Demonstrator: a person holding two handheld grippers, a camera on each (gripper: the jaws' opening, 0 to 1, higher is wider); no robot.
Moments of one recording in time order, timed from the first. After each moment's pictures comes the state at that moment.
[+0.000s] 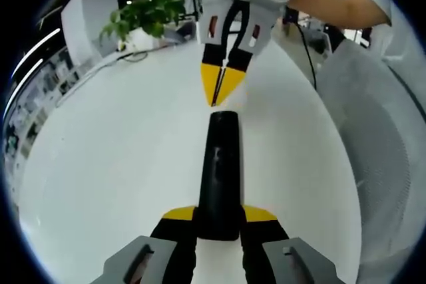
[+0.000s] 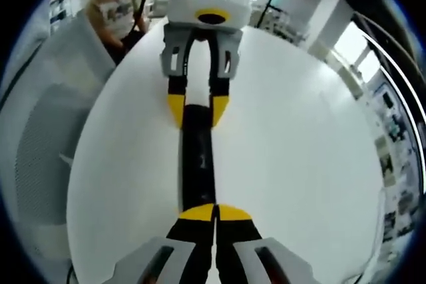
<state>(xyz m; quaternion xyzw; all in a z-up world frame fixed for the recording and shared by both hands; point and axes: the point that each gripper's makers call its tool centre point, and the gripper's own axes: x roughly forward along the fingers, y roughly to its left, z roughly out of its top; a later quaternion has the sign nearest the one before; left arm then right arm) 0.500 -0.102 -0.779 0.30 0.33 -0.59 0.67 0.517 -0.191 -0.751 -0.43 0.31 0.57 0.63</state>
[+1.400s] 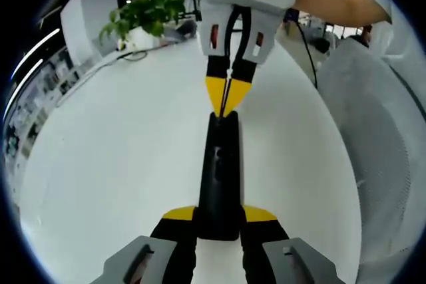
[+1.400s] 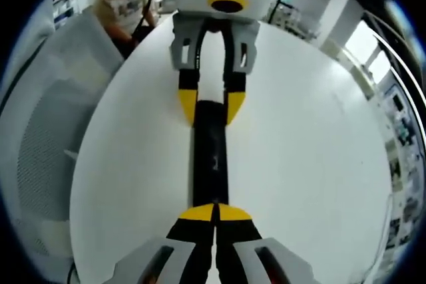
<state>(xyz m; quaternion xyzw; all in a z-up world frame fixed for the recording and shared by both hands) 0.500 -0.102 -0.779 0.31 0.33 -0.59 0.67 0.505 -0.184 -0.767 -0.43 0.32 0.59 0.60</state>
